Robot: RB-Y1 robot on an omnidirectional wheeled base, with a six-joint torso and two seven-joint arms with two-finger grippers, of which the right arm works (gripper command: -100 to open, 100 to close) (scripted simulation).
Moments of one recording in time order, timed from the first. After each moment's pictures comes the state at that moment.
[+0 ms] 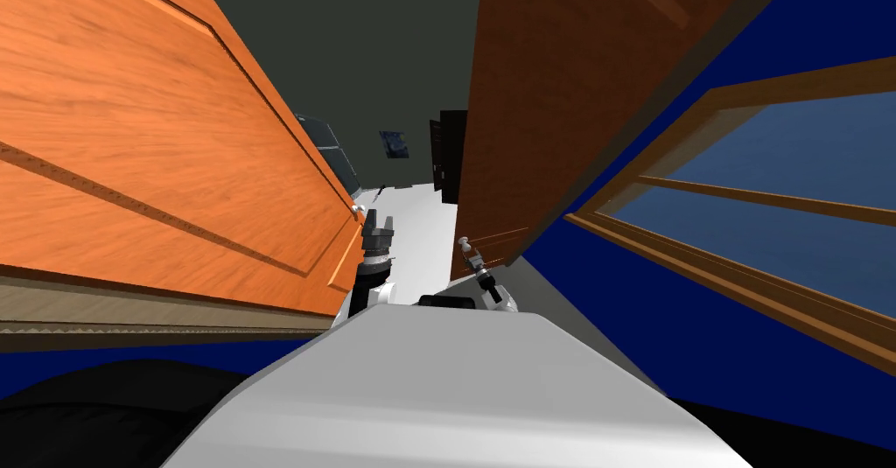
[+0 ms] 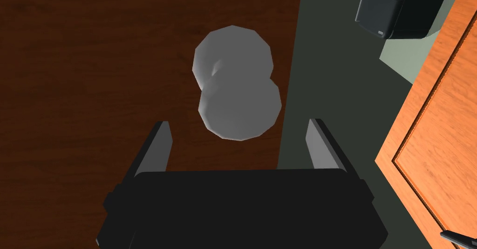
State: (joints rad) arm -0.09 -0.07 0.02 -0.72 0.46 -0.86 1.18
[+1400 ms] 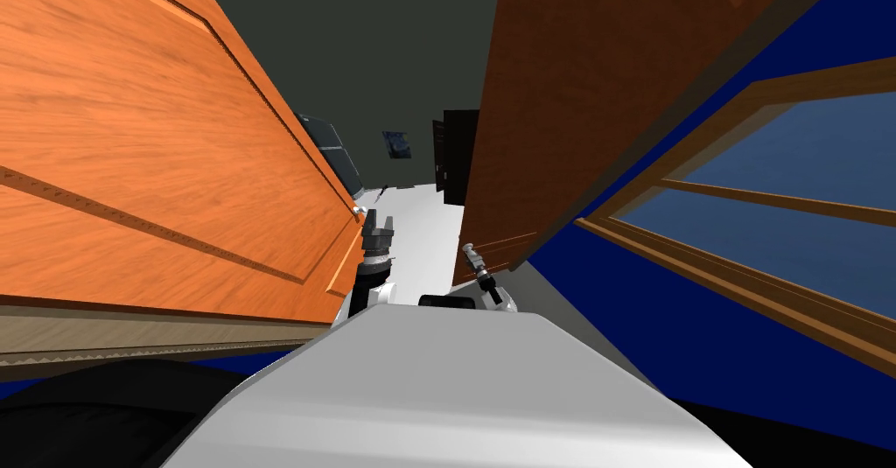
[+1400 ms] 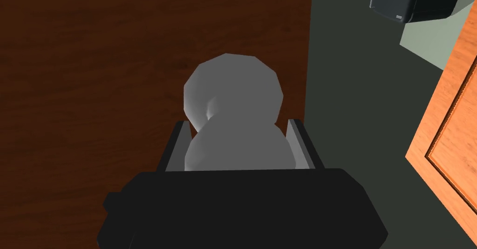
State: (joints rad) arm -0.08 -0.06 0.02 -0.70 0.42 -0.86 1.10
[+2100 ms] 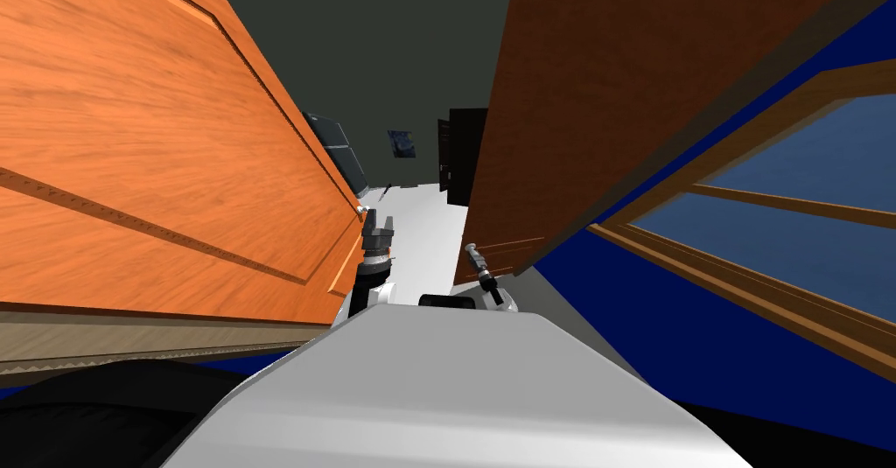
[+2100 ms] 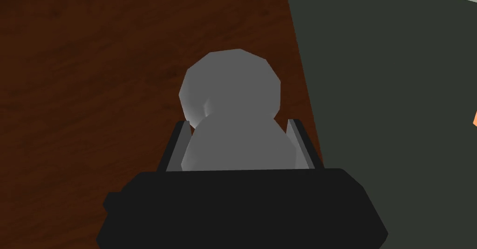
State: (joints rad) arm -0.07 -0.07 0.03 -0.72 0.33 -0.86 0.92
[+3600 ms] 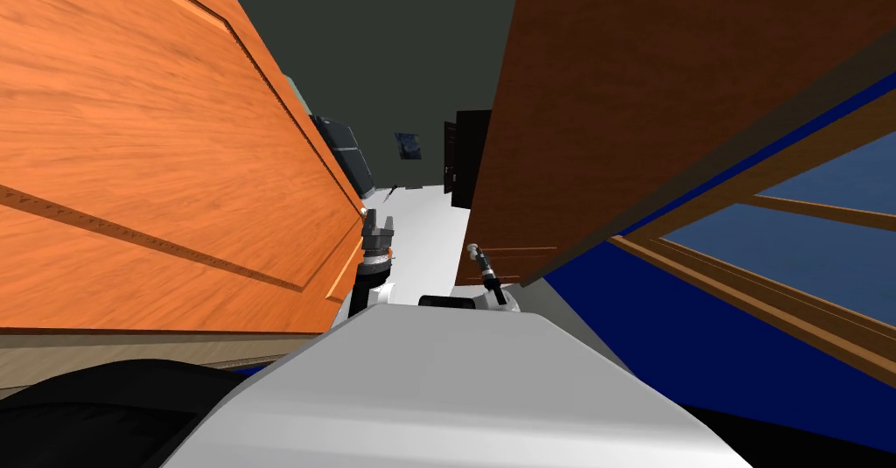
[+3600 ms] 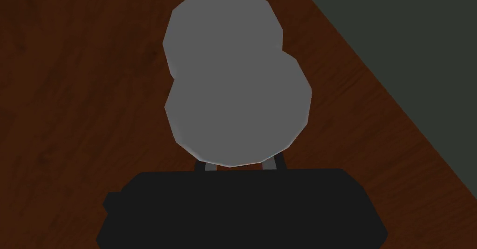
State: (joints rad) arm -0.04 -0.08 0.03 -0.78 0.14 -0.86 0.54
